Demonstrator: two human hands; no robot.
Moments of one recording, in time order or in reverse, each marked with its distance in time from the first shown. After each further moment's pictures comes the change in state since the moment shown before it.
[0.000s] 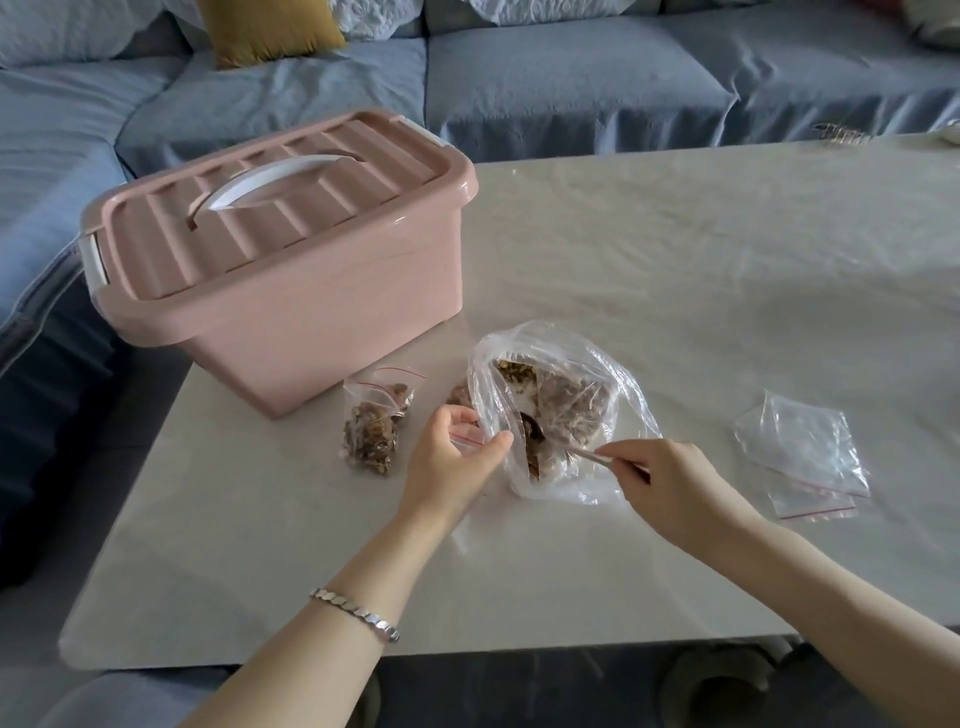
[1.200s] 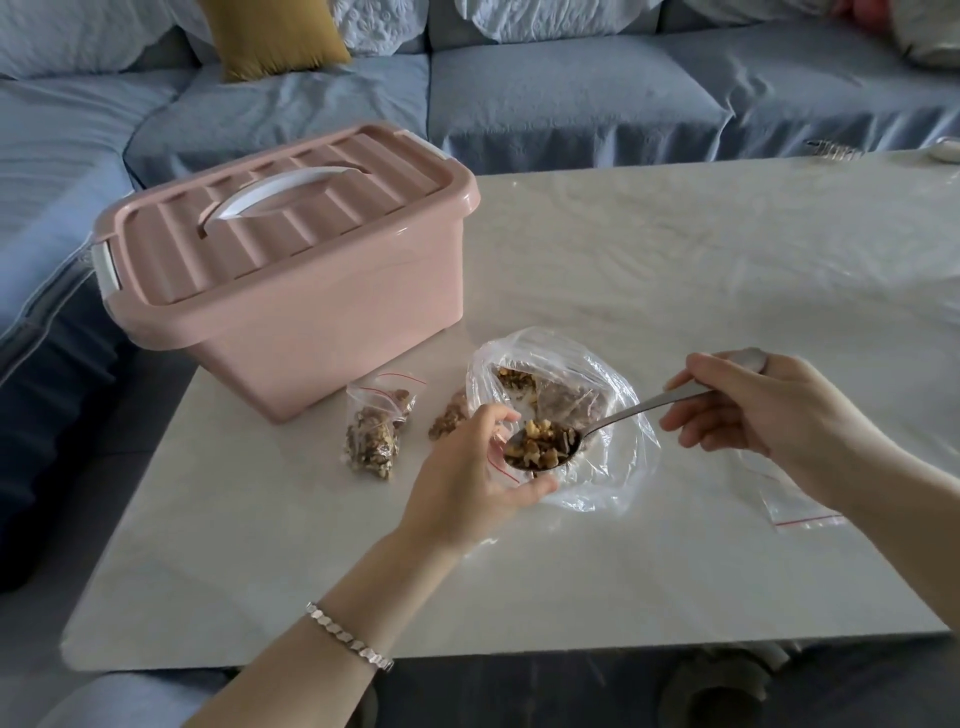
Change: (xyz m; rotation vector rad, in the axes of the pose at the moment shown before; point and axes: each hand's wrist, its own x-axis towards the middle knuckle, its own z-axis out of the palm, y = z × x) left_hand -0.021 0.018 -0.010 0.296 -0.155 0.386; right_hand -0.004 -0.034 -0.087 0.845 0.058 0.213
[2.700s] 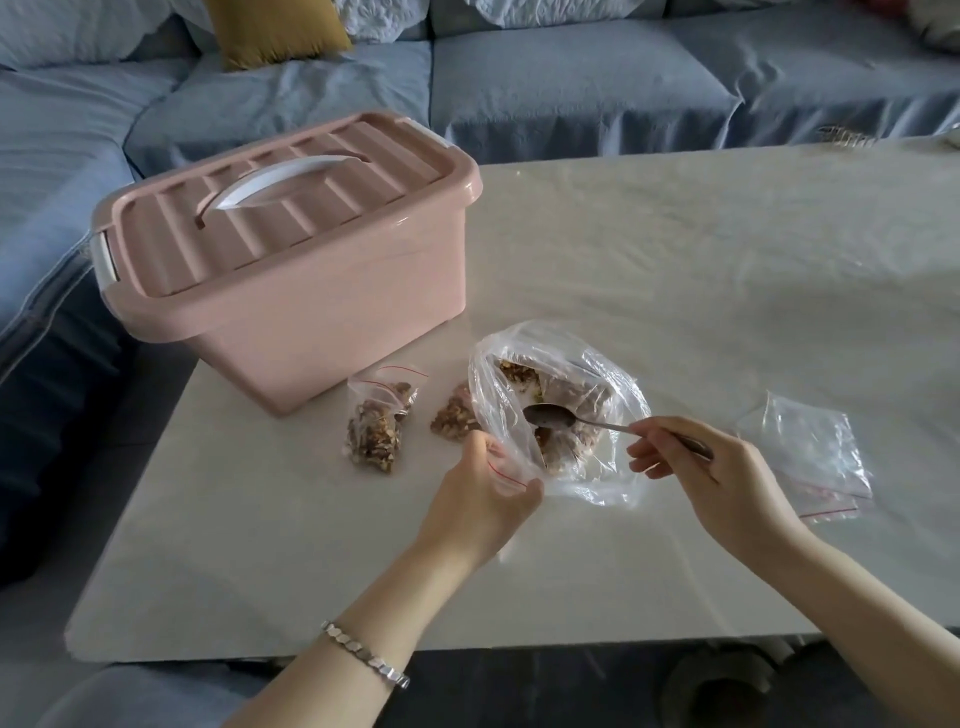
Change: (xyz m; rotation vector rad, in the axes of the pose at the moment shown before) left_hand -0.007 -0.008 0.020 -0.169 -0.155 -0.406; right_hand 0.006 0.089 0.014 -0.301 0.028 -0.430
